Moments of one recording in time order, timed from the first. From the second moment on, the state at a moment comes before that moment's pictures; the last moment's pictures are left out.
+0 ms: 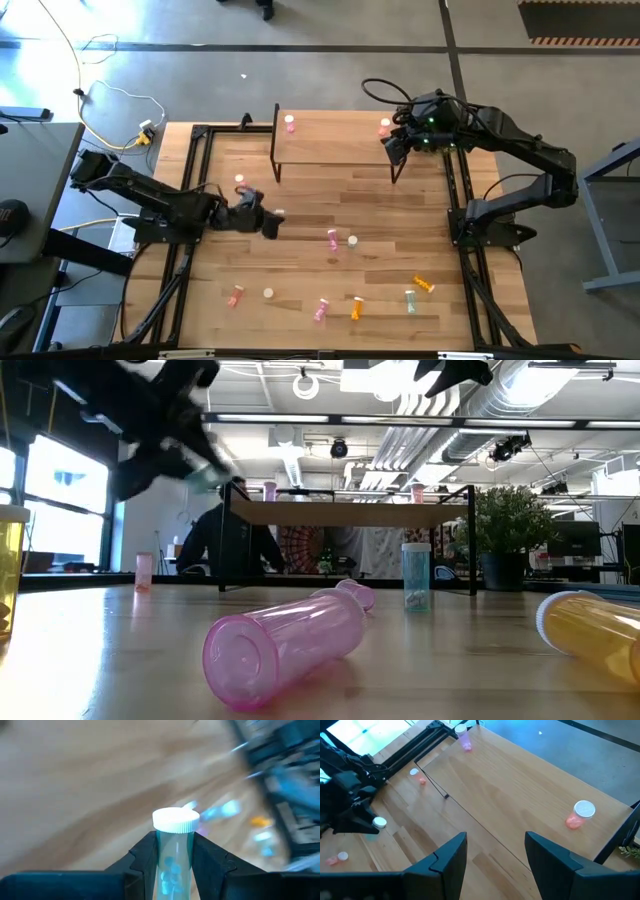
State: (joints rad) left arm -0.12 1.13 0.58 -0.12 -0.45 -1.18; right arm -0.32 1.26 1.57 -1.04 0.17 0.44
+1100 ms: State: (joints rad) left arm 0.37 1.43 0.59 0.93 -0.40 -0.07; right arm -0.32 1.26 1.57 -0.97 0.29 0.47
